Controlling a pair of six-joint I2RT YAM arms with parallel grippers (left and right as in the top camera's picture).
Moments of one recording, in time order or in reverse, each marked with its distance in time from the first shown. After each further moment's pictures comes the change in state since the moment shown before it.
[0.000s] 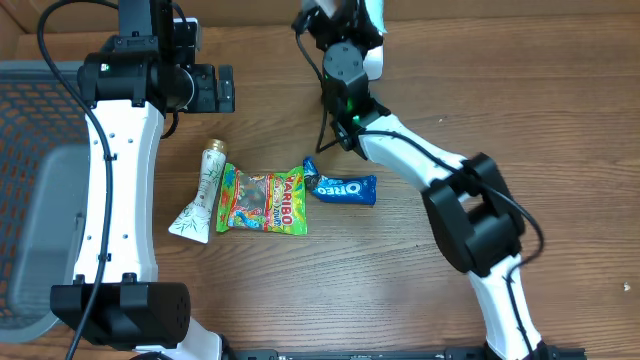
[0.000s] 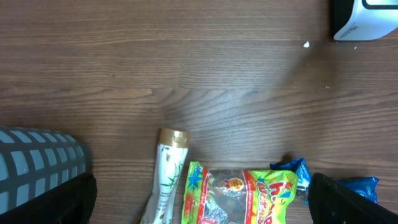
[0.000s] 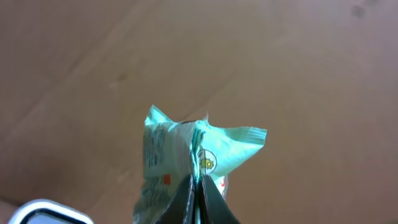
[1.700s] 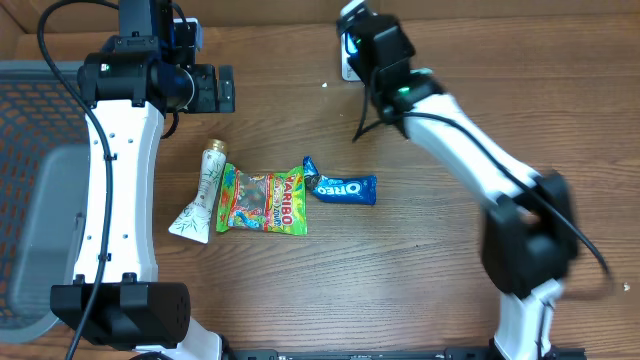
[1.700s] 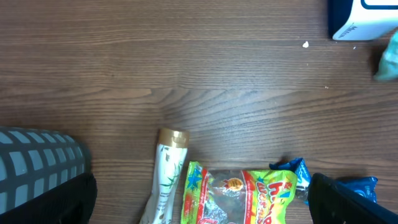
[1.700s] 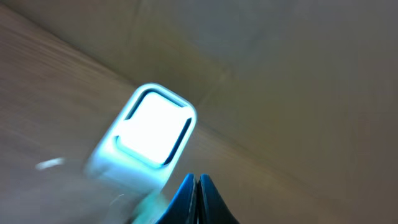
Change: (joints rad) left arm 0.000 0.000 0.000 0.000 0.003 0.000; right arm -0.108 -0.318 -0.001 -1.053 -0.372 0.725
